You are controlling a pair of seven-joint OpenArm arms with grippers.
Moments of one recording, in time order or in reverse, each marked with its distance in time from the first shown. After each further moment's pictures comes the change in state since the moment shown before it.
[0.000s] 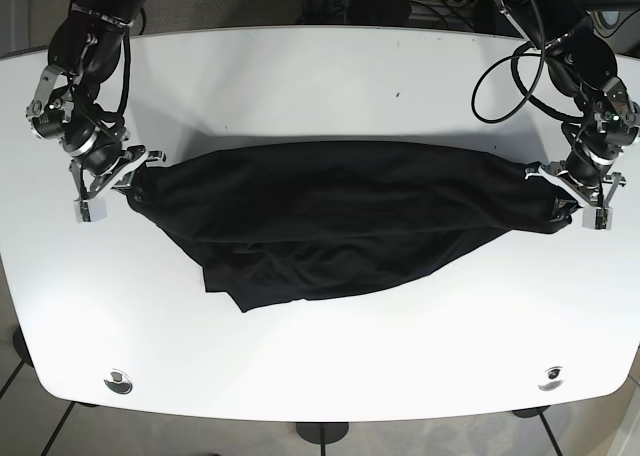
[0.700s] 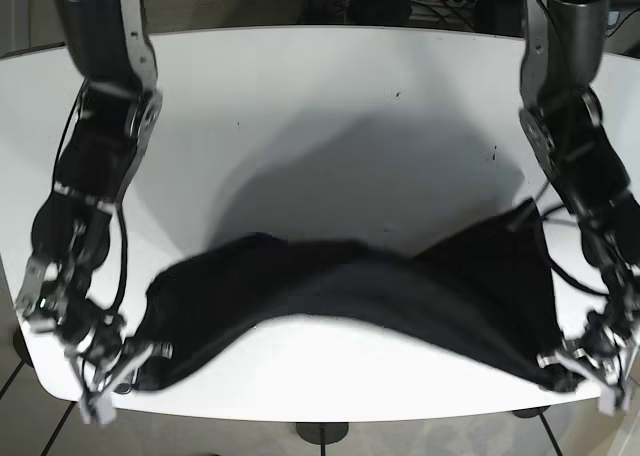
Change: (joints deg) left arm -46.9 -8.4 19.4 -30.4 0.8 8.4 0.9; right arm 48.7 0.6 -12.2 -26.4 -14.2 0.0 -0.8
